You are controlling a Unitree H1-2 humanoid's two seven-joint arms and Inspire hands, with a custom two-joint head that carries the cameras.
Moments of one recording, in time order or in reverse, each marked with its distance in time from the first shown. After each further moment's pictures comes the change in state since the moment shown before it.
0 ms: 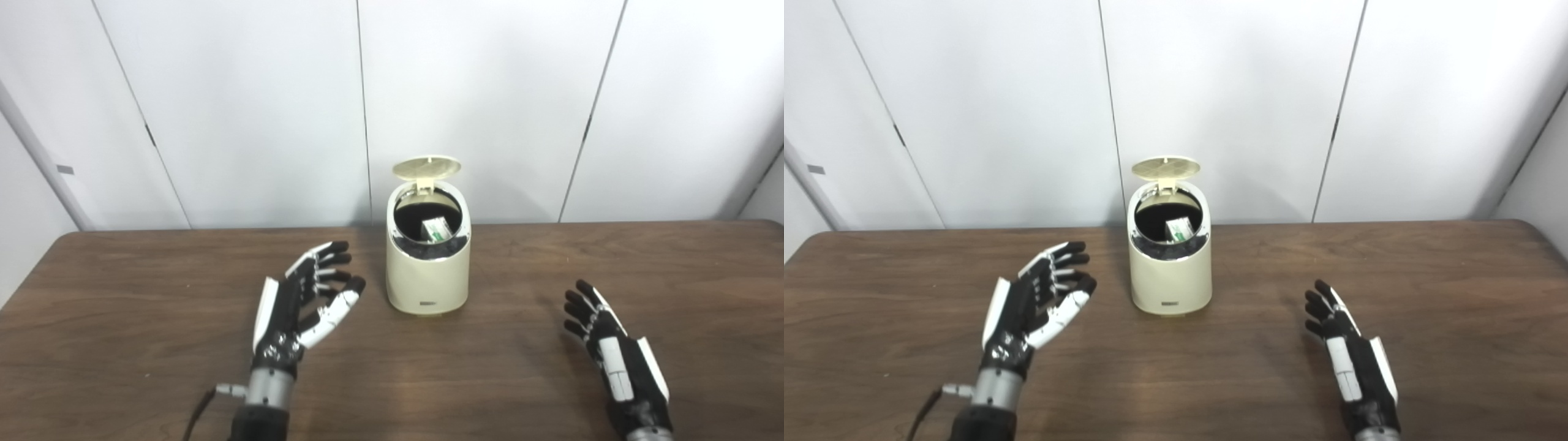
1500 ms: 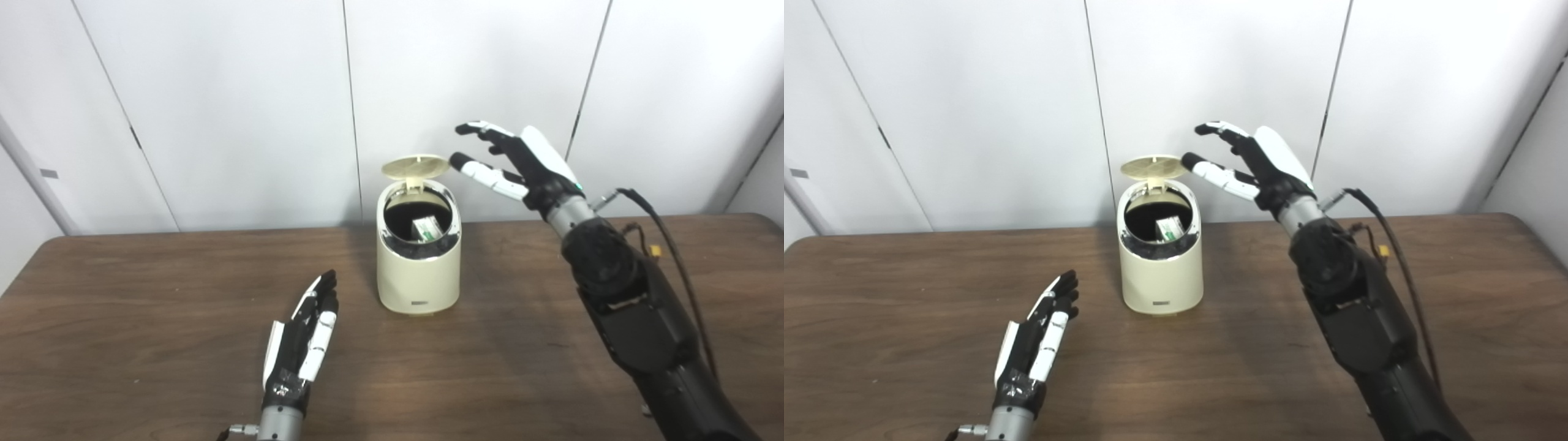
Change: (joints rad) left arm 0.001 -0.028 -0.010 0.119 -0.049 -0.059 0.022; right arm -0.730 -0.183 0.284 0.265 -0.488 0.241 0.115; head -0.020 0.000
